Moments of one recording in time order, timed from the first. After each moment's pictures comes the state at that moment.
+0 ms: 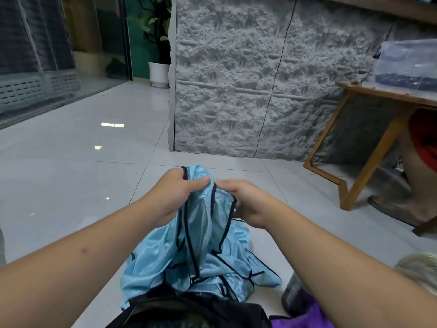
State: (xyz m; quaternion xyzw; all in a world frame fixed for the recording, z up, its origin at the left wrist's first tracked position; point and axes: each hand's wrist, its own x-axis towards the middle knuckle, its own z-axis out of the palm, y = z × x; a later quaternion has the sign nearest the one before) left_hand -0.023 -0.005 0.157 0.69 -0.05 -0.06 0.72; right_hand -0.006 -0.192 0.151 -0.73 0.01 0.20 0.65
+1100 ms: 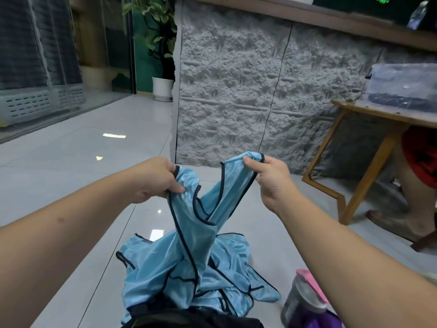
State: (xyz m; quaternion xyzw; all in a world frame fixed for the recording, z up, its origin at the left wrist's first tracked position) left_hand 0.003 0.047 0.217 0.84 -0.02 -0.10 0.53; right_hand 0.004 -0.213 0.214 -0.65 0.02 -0.09 0.75
